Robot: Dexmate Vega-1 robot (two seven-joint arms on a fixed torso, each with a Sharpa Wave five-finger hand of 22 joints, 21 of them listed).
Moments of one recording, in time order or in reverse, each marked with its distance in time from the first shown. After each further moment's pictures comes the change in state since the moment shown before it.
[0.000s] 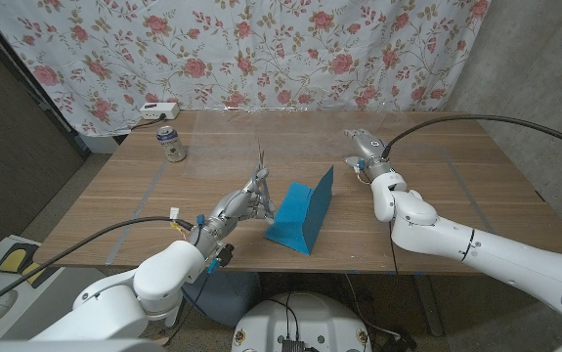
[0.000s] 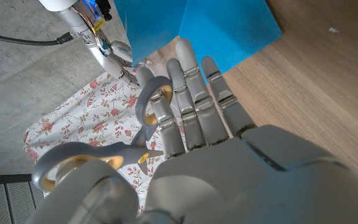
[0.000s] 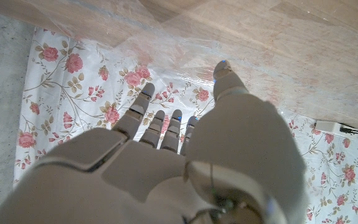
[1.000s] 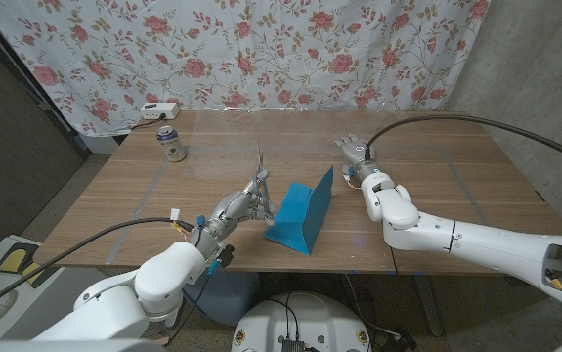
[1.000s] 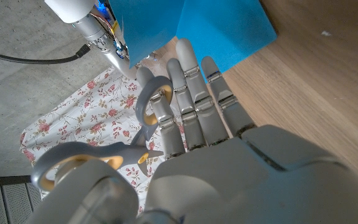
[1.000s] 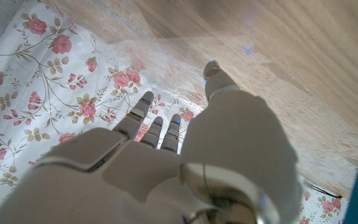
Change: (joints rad) left arm 0.002 0.000 0.006 -0.004 0.004 0.009 0.012; left_hand 0.004 -0.004 0.000 0.000 0.007 0.000 0.000 -0.005 0.008 0.006 0.006 -0.002 0.000 0.000 0.000 0.006 -0.003 0.000 0.000 -0.007 0.000; right arm 0.170 0.028 -0.233 0.109 -0.228 -0.060 0.225; right_hand 0.102 0.038 0.077 0.000 0.052 -0.009 -0.027 -0.005 0.002 -0.072 -0.008 -0.004 -0.005 -0.105 0.002 0.001 0.002 -0.072 -0.010 -0.094 0.000
